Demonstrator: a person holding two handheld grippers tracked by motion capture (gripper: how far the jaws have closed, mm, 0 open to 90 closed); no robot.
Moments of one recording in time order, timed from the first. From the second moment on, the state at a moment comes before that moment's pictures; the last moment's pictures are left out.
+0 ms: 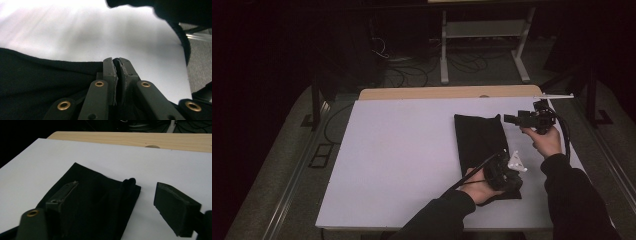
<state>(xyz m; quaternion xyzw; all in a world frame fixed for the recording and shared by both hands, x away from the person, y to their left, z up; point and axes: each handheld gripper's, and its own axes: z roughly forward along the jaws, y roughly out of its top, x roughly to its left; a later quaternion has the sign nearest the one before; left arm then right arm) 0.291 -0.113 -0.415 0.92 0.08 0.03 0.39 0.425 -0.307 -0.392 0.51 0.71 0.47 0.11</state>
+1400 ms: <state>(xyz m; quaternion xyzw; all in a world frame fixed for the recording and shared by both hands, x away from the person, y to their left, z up) 0.315 -0.058 -0.385 0.88 0.14 -0.01 0.45 0.355 -0.323 -0.385 0.48 0.72 0.48 0.15</state>
